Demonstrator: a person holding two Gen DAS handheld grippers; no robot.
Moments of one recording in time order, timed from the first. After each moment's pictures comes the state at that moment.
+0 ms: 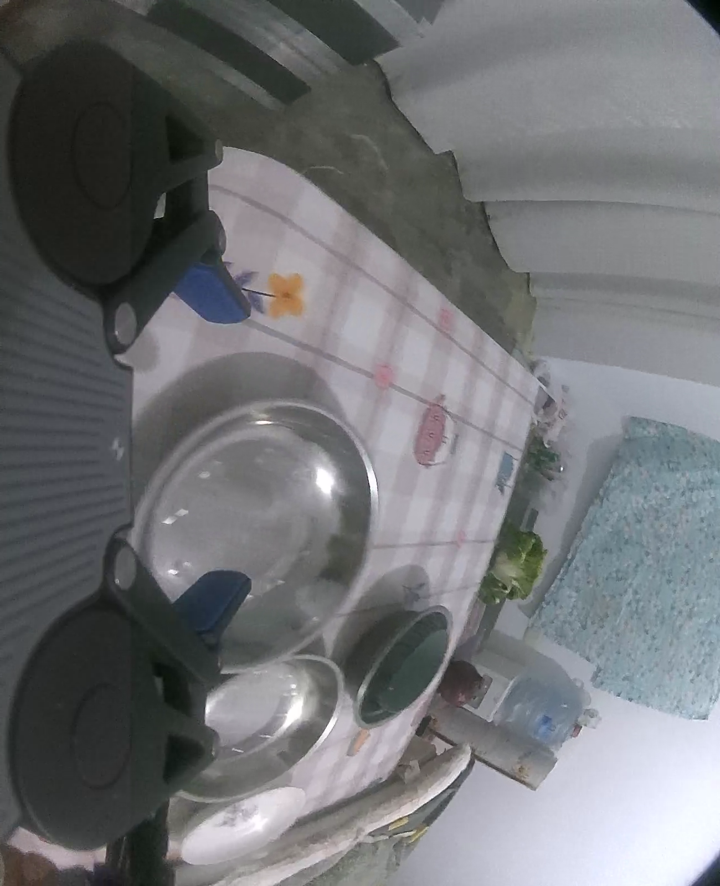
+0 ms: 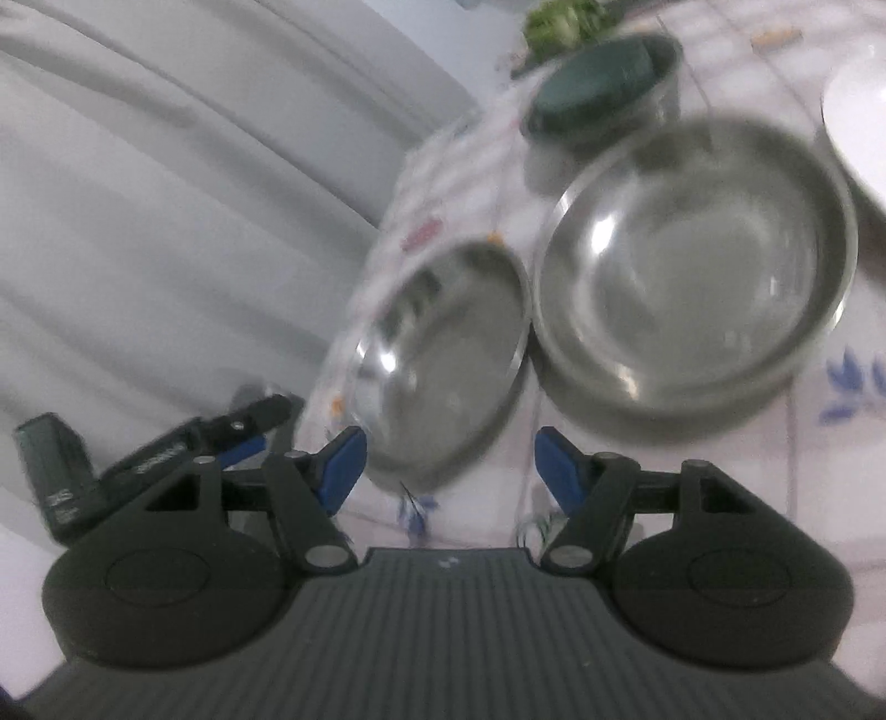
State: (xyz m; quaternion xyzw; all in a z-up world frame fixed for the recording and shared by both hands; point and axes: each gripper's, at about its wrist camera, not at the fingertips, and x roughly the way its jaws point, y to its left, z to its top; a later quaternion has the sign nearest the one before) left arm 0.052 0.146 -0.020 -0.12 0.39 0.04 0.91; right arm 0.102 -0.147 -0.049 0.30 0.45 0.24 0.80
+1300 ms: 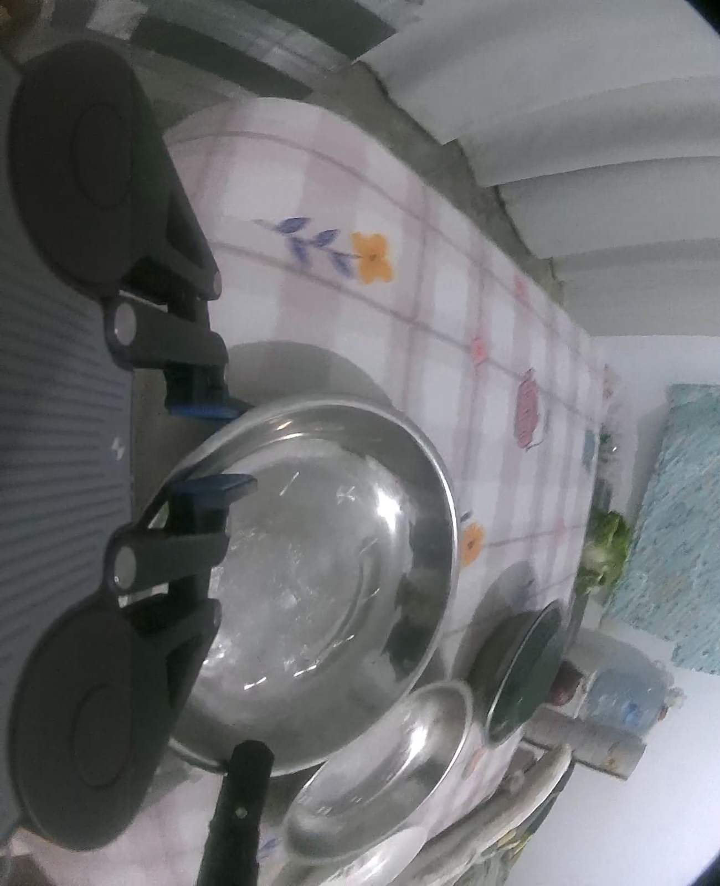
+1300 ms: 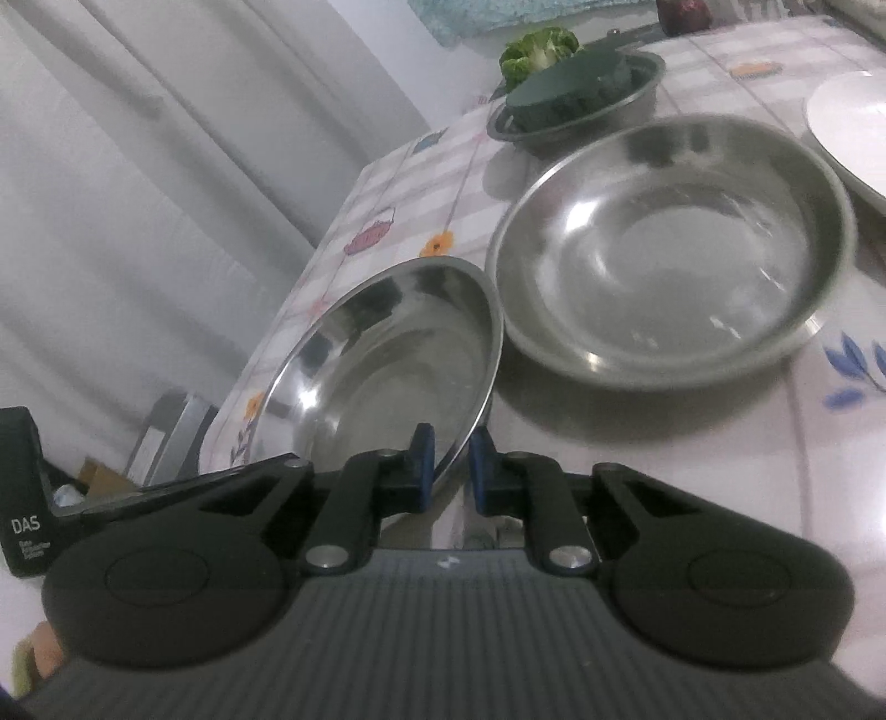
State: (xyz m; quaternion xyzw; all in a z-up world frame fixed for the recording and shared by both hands) left arm 0.047 0.115 -0.078 -0.05 0.44 0.02 0.89; right arm 0.102 -0.117 -0.086 0.24 0.41 0.18 0.86
